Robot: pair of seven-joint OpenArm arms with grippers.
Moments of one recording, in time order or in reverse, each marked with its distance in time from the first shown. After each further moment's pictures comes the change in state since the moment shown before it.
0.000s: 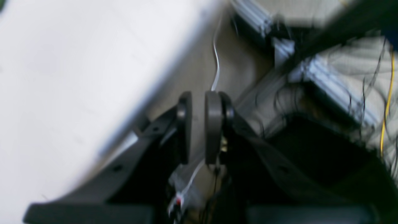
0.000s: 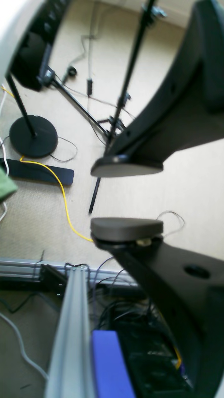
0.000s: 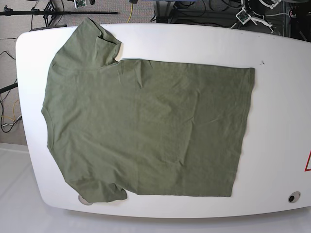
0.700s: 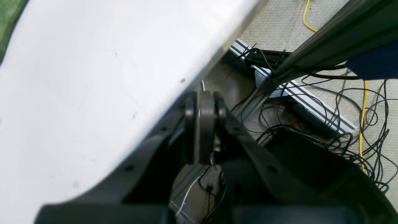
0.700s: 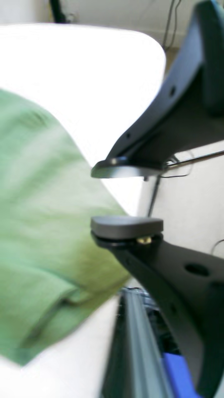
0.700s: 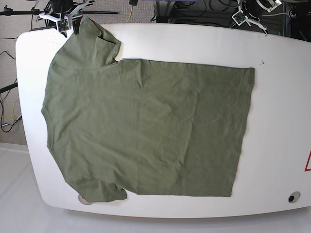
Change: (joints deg) left arm -1.0 0.2 0.1 2.4 1.2 -6.0 -2.9; right arm 2.2 6.8 -0.9 14.7 13.0 -0.7 -8.6
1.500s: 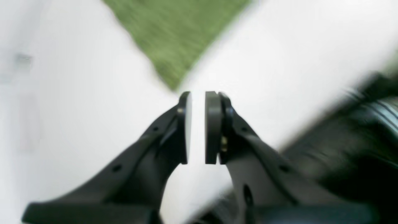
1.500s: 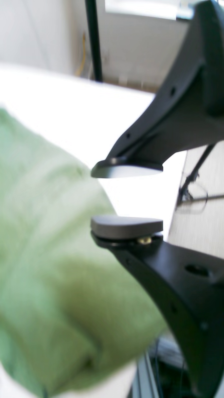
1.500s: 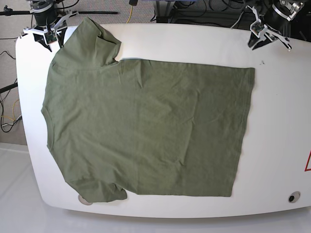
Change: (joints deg) left arm 1.4 0.2 -9.9 13.0 -1.1 -1.0 -3.1; right arm 2.8 10.3 1.7 1.2 0.4 -0.2 -1.2
